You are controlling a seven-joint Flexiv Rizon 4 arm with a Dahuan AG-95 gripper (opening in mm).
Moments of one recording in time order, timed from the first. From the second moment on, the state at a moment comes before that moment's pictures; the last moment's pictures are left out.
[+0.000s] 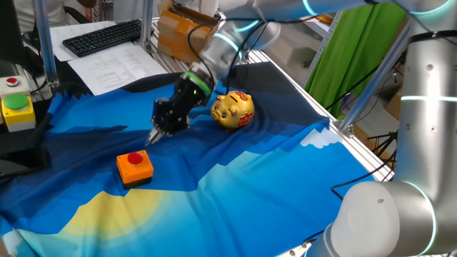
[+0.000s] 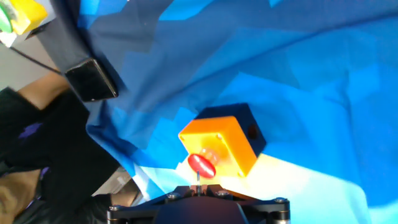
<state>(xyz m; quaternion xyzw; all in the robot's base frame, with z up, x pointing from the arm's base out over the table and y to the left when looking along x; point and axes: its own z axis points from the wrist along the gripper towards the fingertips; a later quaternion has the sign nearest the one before) 0.507 0.167 0.136 -0.19 -0.88 -0.37 0.24</state>
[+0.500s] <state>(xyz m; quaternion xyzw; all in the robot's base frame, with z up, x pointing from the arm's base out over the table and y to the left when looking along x) 0.504 0.144 0.182 -0.22 -0.91 -0.26 0.22</state>
